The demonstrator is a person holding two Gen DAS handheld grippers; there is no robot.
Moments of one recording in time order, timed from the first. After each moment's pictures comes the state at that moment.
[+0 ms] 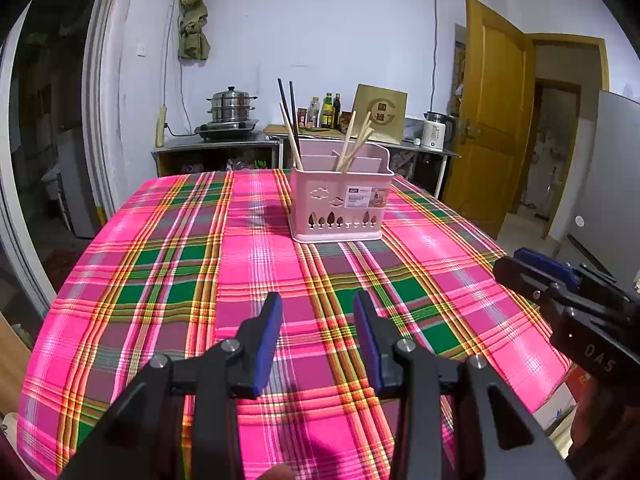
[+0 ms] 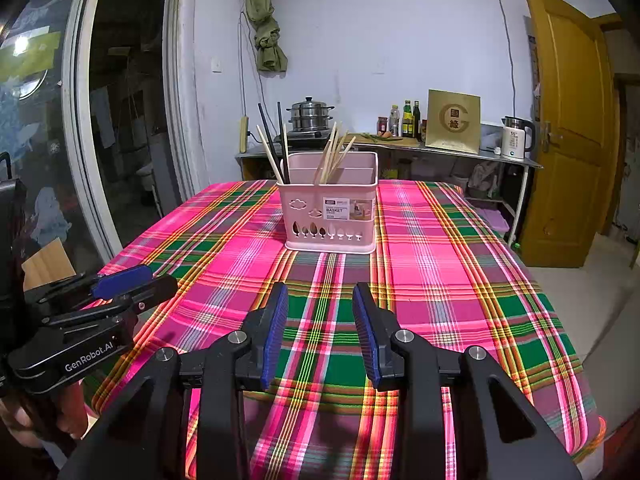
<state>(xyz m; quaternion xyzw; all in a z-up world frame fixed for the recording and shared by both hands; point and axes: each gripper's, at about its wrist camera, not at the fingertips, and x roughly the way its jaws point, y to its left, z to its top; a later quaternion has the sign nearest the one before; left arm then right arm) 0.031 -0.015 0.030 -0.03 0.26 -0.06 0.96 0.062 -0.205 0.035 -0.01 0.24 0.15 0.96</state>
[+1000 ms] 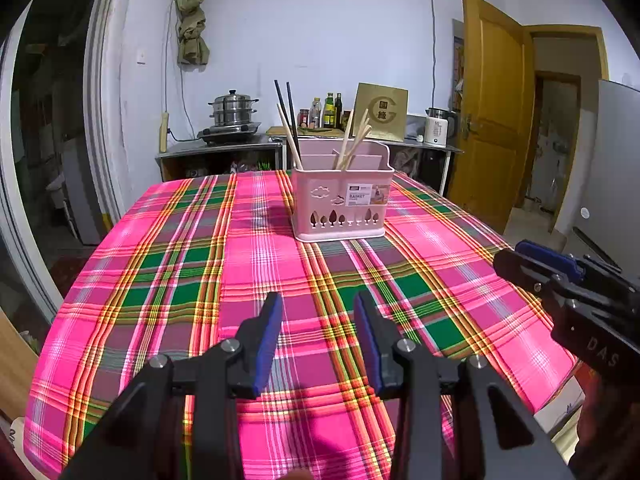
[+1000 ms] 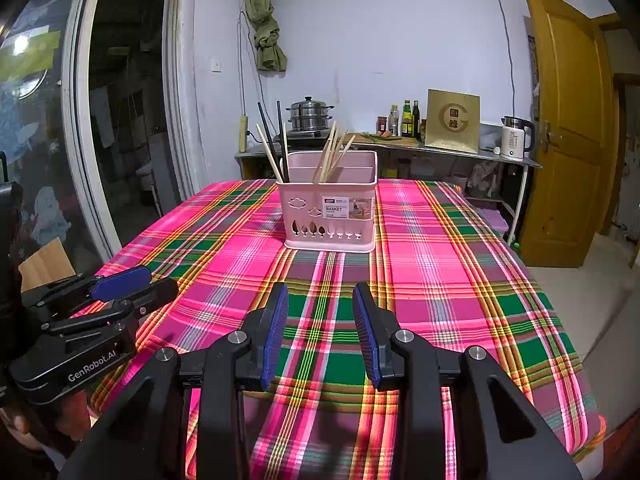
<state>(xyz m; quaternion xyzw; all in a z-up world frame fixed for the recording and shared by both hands) 0.028 -0.022 0.029 -0.01 0.26 -0.05 0.96 0.060 -0.205 0.035 -0.02 0.24 0.15 0.96</state>
